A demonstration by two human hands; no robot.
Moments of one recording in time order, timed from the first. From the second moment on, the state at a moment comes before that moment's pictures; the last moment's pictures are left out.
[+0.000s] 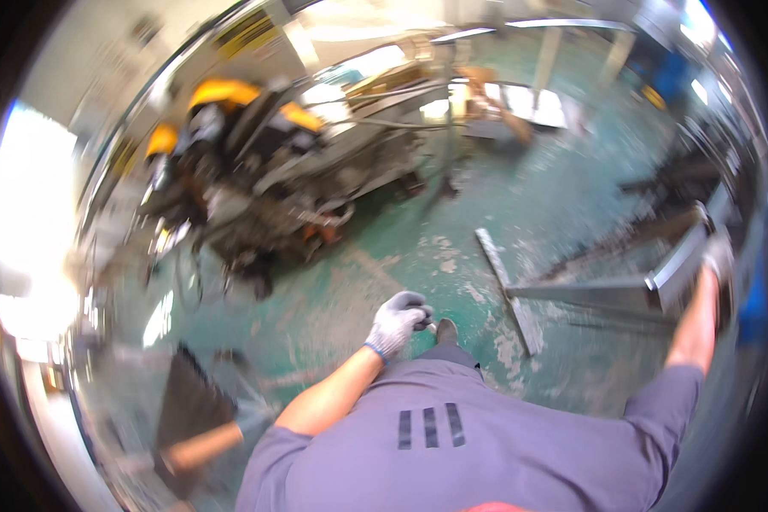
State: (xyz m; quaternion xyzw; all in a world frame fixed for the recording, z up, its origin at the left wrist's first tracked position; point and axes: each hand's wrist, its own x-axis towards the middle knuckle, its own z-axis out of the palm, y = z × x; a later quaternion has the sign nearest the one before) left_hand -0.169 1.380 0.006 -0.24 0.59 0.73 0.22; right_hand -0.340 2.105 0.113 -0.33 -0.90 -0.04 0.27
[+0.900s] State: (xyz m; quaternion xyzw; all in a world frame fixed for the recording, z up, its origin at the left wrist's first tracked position) left_hand 0.359 0.841 0.036 -0.50 0.70 0.25 -0.45; right_hand -0.175 1.243 -0.209 0.27 -0.92 0.22 -0.16
